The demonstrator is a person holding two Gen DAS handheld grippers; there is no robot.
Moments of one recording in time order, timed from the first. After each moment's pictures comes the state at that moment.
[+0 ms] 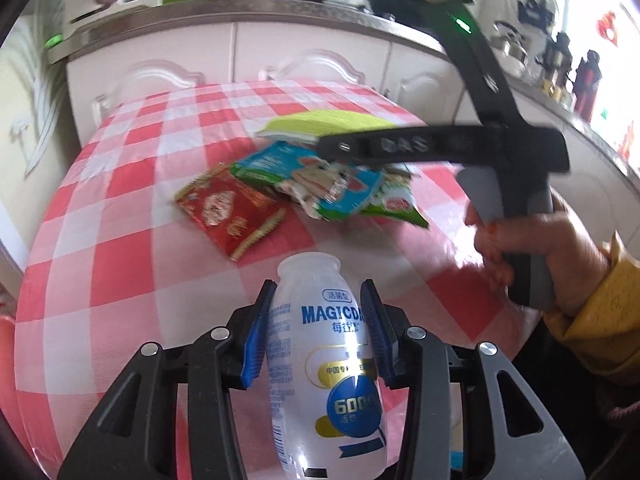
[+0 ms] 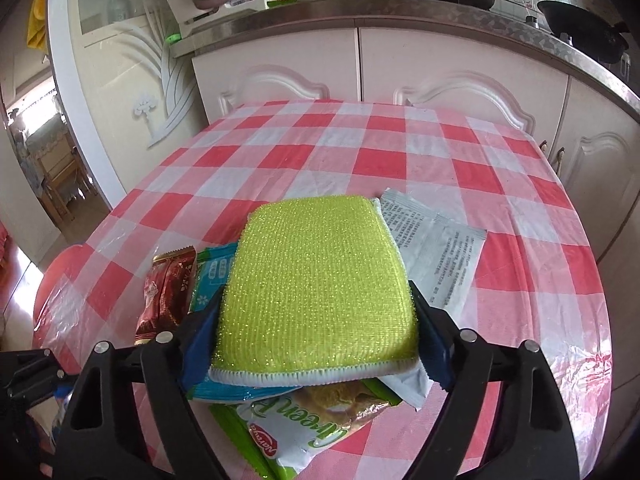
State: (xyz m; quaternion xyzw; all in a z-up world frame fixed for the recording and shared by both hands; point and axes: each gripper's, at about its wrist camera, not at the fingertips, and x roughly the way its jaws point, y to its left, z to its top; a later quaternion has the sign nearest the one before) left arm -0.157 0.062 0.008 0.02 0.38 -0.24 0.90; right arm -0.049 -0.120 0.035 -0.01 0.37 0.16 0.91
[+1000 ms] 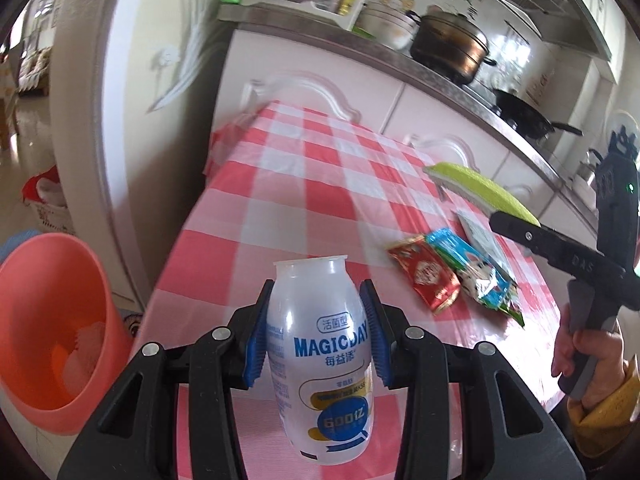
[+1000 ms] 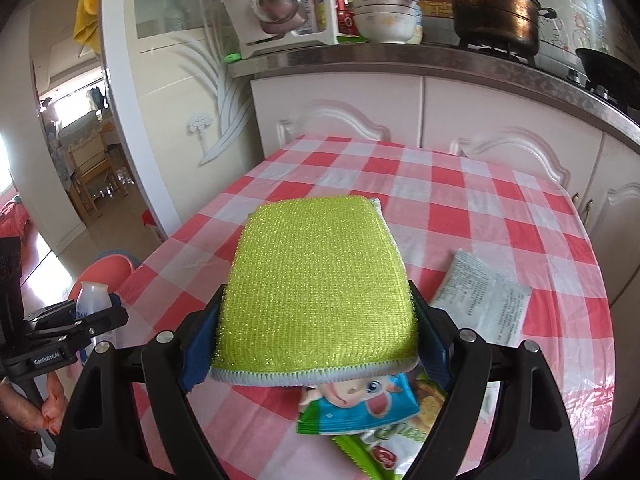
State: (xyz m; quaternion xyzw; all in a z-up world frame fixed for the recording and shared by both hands) left arm -0.143 0.211 0.020 -0.15 0.34 -0.08 0.93; right arm -0.063 -0.058 0.075 -0.03 0.33 0.23 0.91
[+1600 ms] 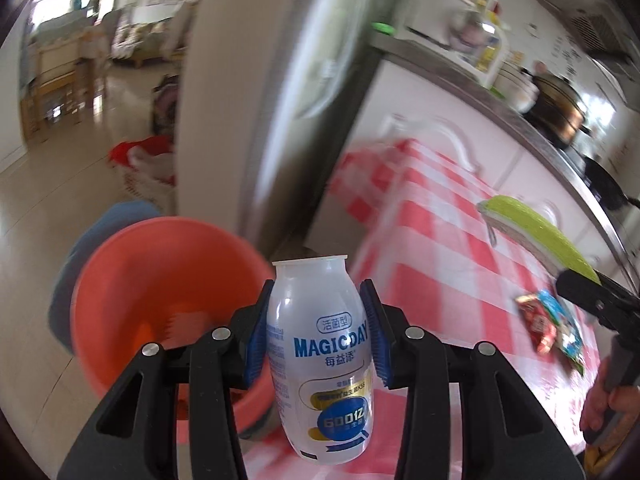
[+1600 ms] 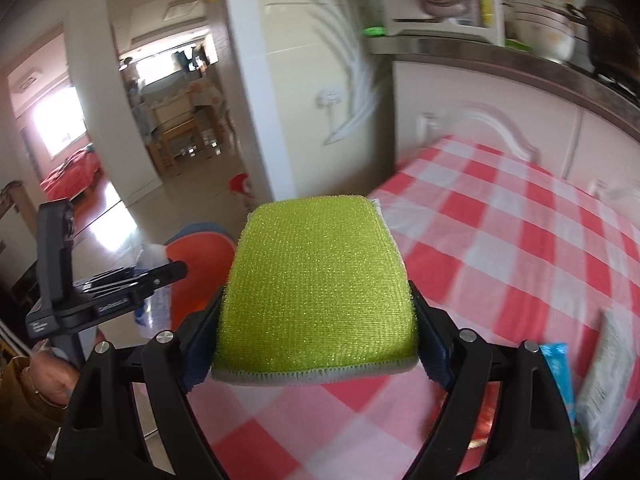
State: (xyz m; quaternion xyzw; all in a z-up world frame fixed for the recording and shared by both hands) left arm -0.172 0.345 0.010 -0.21 0.33 0.09 0.92; right arm -0.075 0.094 0.077 -0.08 0.35 0.39 0.85
